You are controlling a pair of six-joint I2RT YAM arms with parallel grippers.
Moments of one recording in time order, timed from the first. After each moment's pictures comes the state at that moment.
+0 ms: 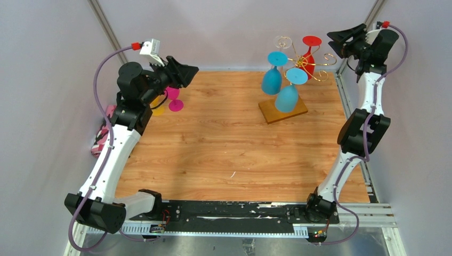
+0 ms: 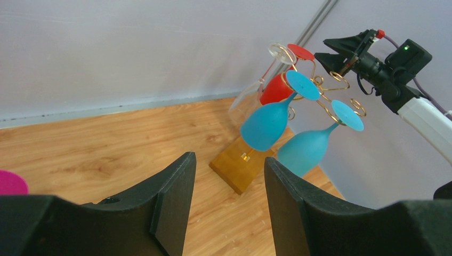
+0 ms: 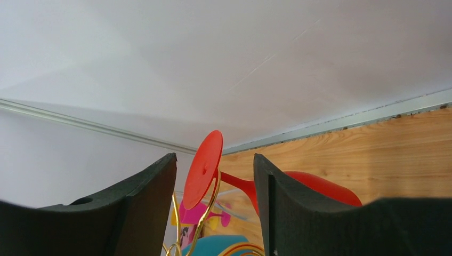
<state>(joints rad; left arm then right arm) -0.24 1.17 1.32 -0.08 0.35 -0.44 -0.38 2.09 2.05 0.06 -0.83 1.06</state>
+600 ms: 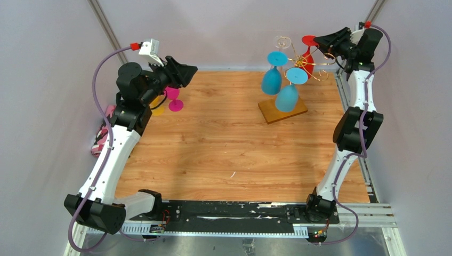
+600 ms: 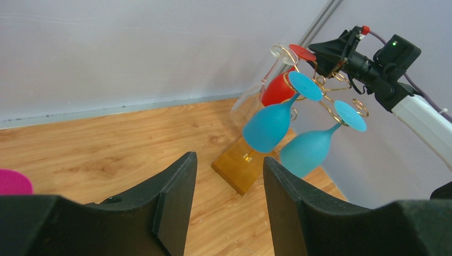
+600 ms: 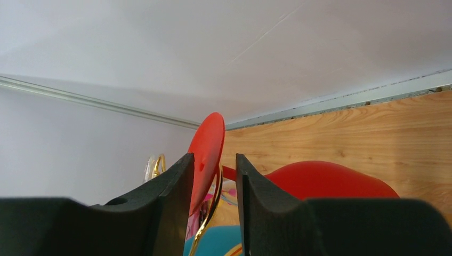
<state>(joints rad) -0.24 1.17 1.32 -0.09 0.34 -0.44 -0.30 2.13 2.09 -0.01 -0.86 1.03</state>
